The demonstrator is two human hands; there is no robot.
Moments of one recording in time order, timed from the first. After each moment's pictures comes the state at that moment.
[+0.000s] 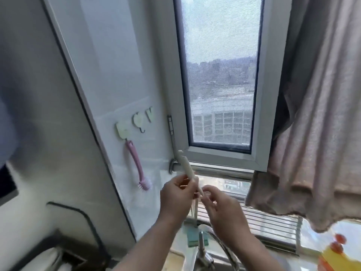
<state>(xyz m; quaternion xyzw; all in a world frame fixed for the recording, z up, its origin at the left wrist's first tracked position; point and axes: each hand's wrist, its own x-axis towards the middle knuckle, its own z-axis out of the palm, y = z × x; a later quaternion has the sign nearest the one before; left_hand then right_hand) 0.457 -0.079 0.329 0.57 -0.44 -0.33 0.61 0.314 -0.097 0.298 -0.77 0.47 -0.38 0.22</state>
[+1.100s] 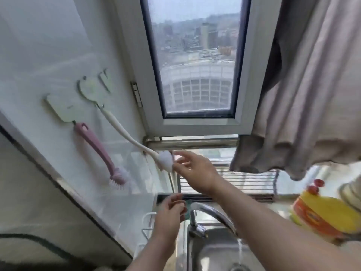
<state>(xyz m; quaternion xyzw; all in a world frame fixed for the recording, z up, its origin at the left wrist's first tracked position) 0.513 -0.110 0.190 0.62 -0.31 -0.53 0.50 0.389 -0.187 0.285 -0.71 0.51 -0.33 0.36</state>
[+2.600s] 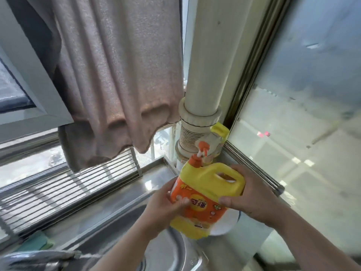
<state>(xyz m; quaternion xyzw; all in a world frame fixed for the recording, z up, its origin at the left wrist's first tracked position) 0.166 -0.093 0.142 0.29 -0.61 -0.72 0.15 -0.040 0.062 0.235 -0.41 0.77 -0.38 0.30</state>
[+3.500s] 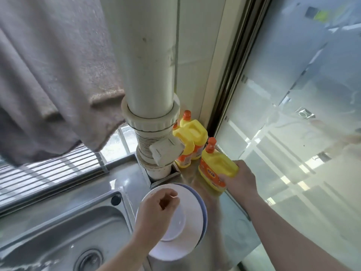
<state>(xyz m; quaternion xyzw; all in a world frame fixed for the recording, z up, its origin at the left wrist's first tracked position) -0.009 -0.032 0.091 0.53 -0.68 -0.47 0.21 -0.286 0.027 0.081 -0.27 0.88 -0.32 0.21</state>
